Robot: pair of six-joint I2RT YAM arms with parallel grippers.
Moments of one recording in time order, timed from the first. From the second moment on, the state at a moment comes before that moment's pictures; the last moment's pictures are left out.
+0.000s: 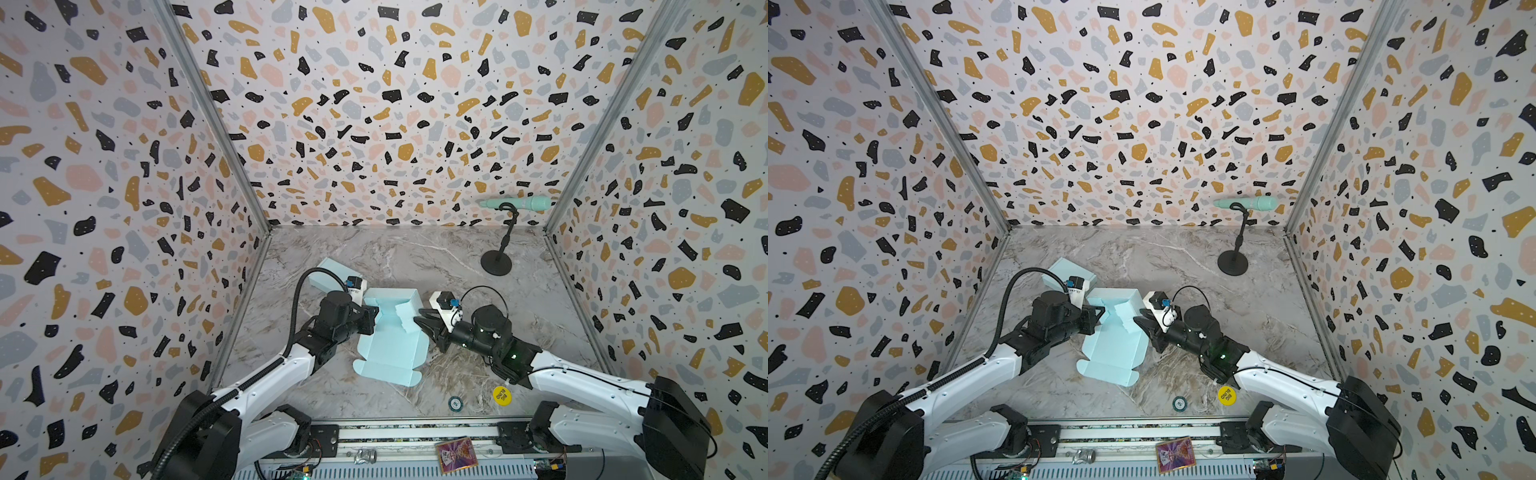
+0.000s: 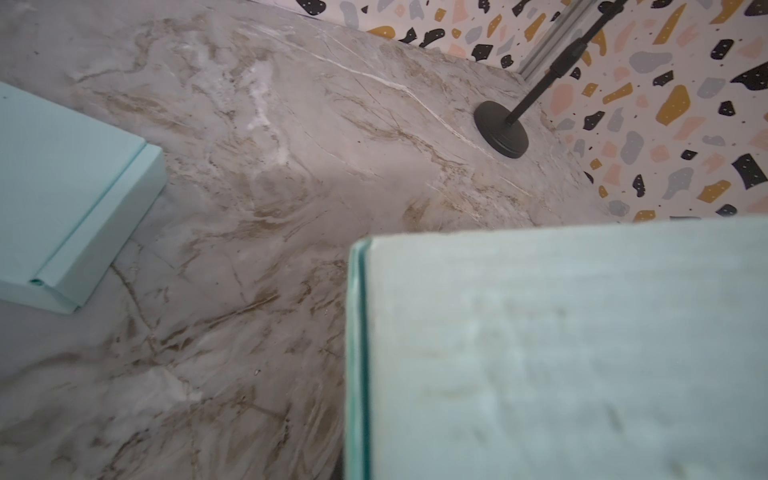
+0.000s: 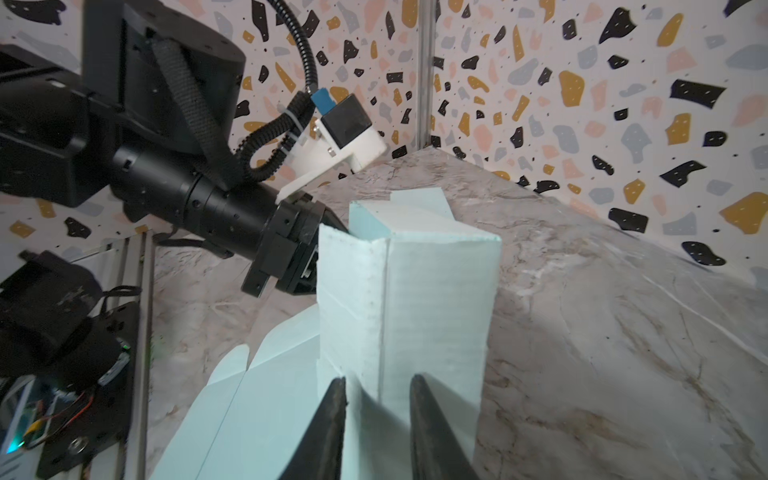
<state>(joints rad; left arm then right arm) -0.49 1.14 0.54 0.04 0.18 -0.41 0.91 1.14 0.58 0.36 -0.12 0.03</state>
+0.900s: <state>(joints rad) -0.64 1.15 0.49 0.05 -0.06 -0.57 1.11 1.53 0.87 0.08 0.83 0.01</state>
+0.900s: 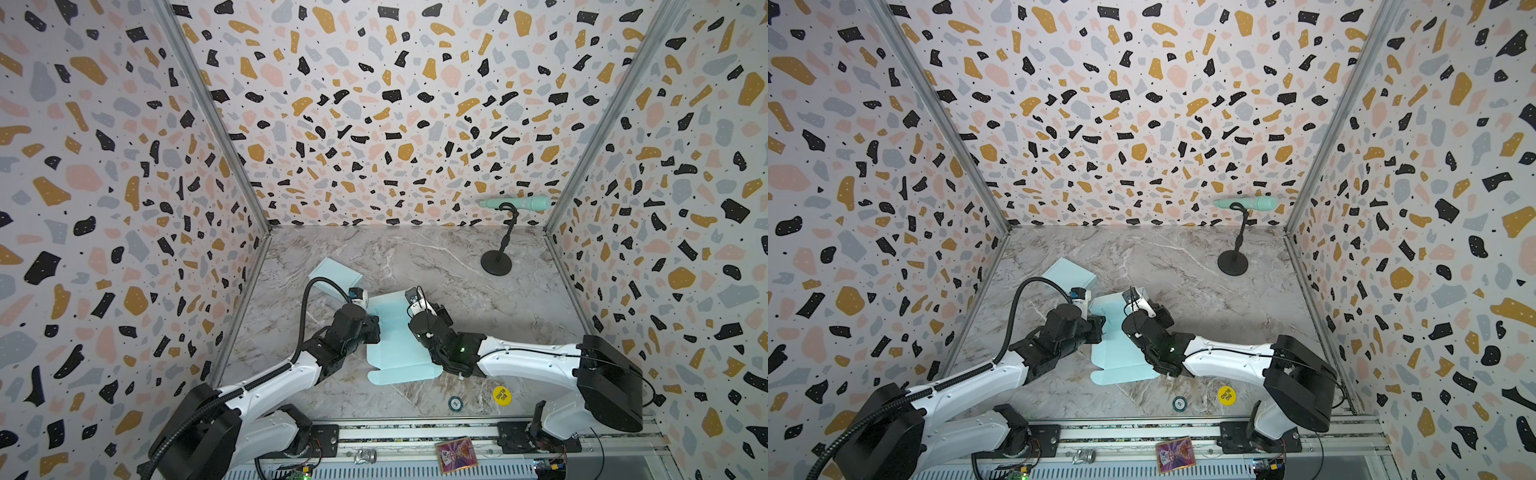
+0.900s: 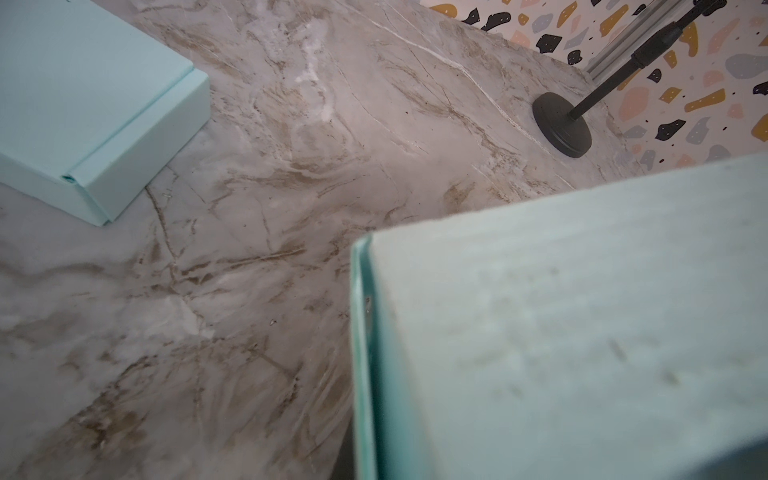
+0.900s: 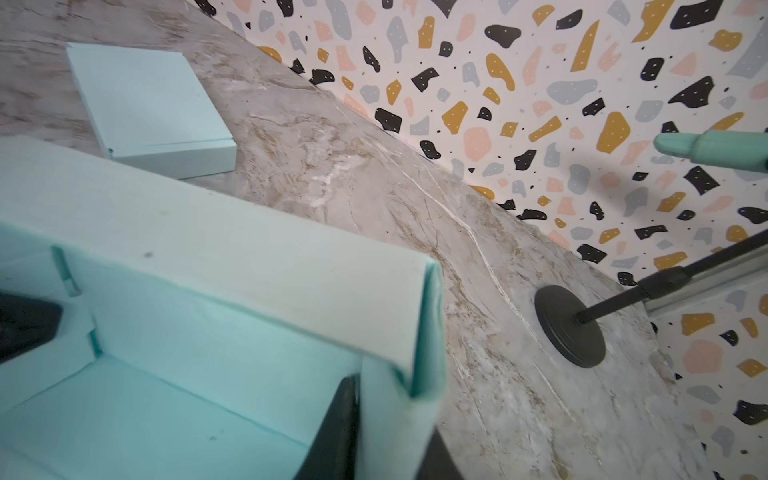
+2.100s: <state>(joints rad) -0.72 1.16 0.44 0.20 -0.13 -0.66 1.21 1.40 0.78 0.15 0.93 -0.03</state>
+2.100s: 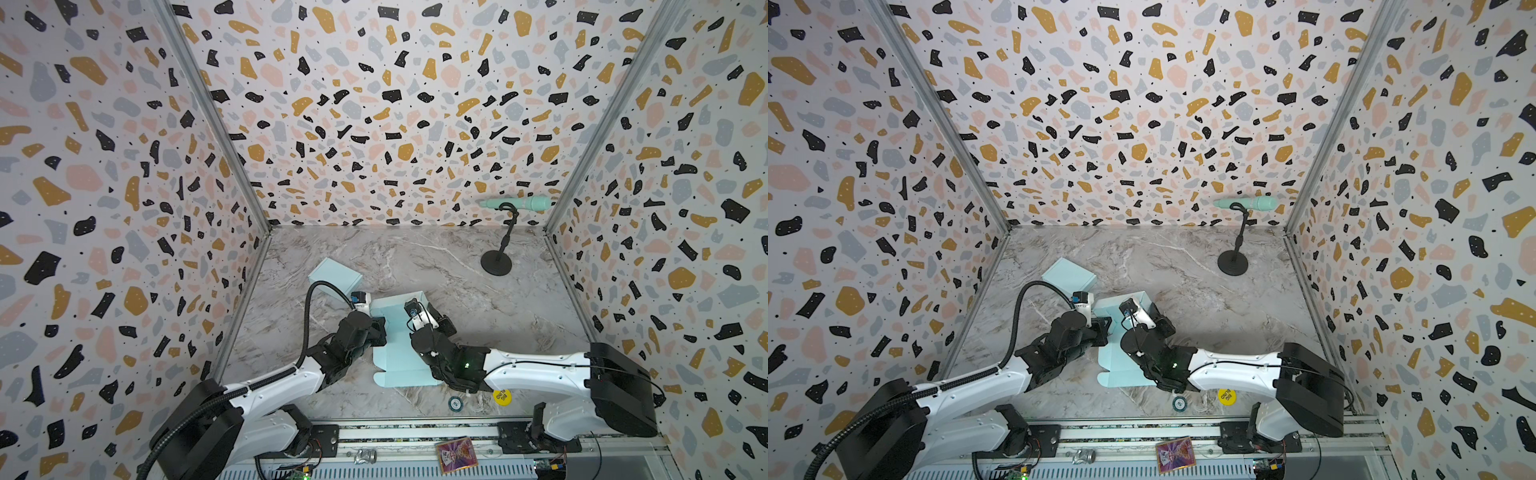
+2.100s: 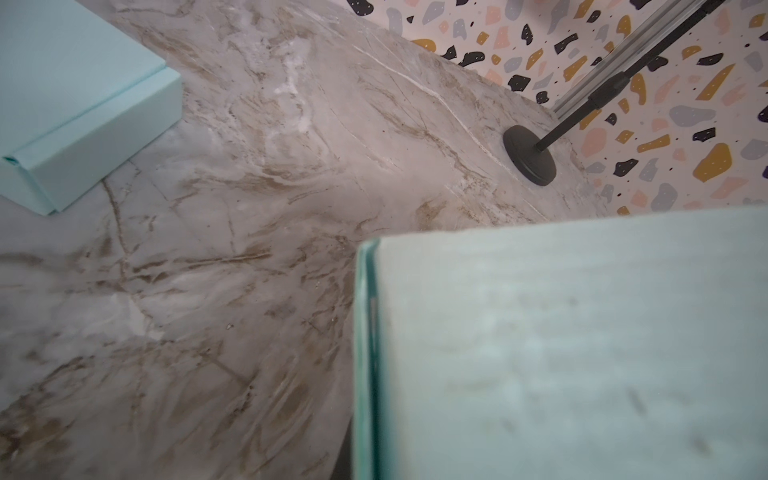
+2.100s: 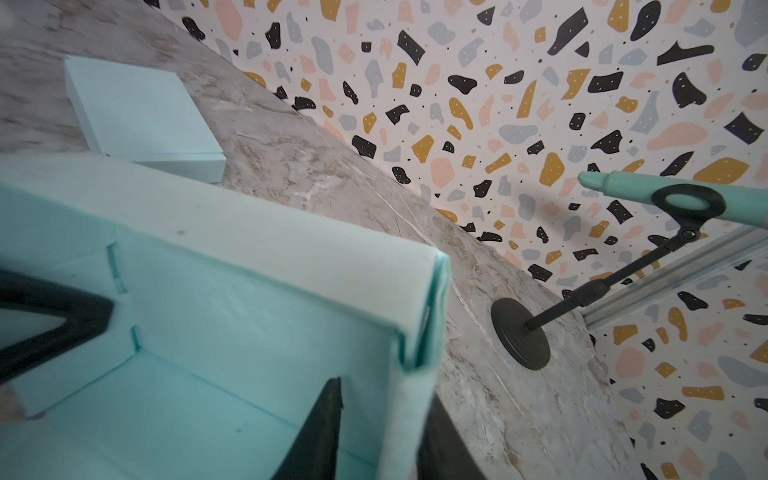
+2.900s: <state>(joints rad) -0.73 1.37 0.64 0.04 -0.10 -0.40 0.86 1.02 0.81 -0.03 0.13 0.02</state>
